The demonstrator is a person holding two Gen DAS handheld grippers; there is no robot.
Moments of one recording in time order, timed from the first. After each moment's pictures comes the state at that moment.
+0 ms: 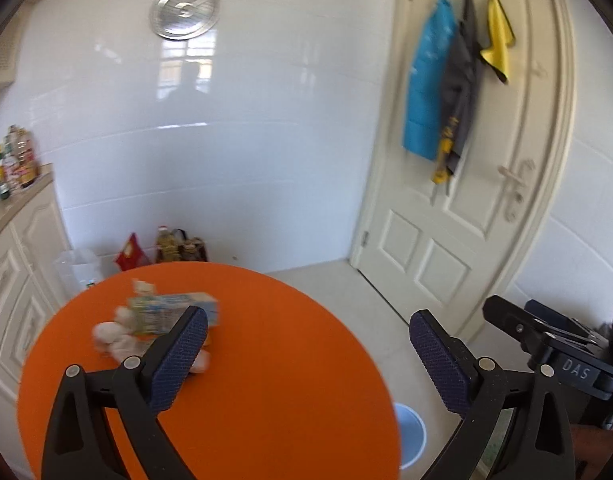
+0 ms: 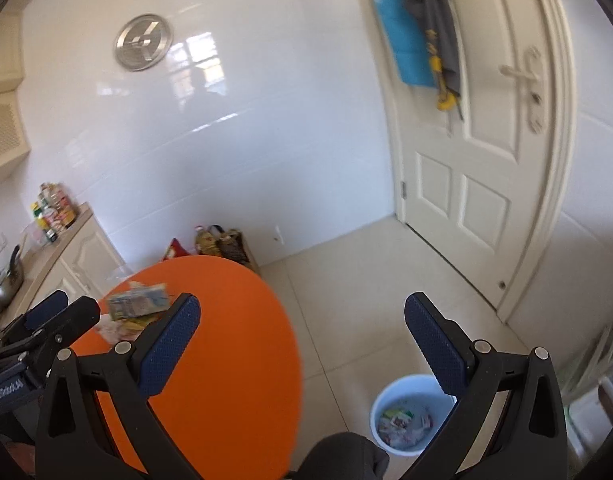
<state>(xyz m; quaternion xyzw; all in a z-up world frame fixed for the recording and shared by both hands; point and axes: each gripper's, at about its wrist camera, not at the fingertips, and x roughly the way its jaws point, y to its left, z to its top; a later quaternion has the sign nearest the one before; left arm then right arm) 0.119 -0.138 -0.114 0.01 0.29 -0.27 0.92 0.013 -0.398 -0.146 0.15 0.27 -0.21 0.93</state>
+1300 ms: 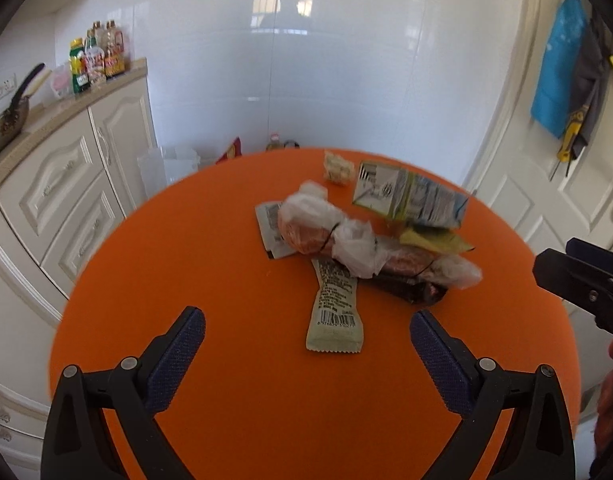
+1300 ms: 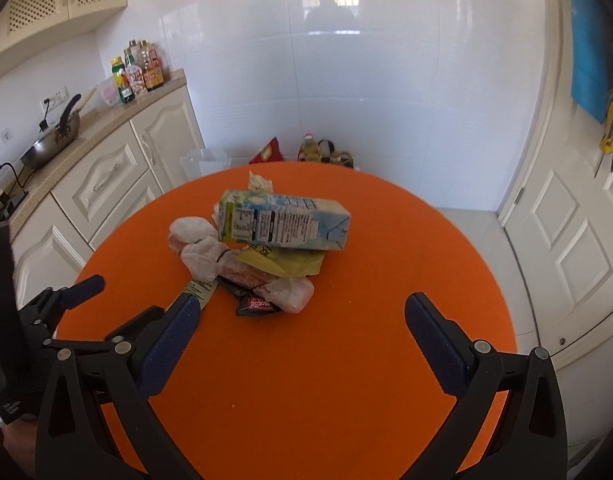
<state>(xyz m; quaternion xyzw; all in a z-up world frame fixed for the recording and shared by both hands) 0.255 -0.053 -0.249 -0.01 0.42 -0.12 0.90 0.189 -0.234 -0.248 0.04 0.42 -0.02 0.91</state>
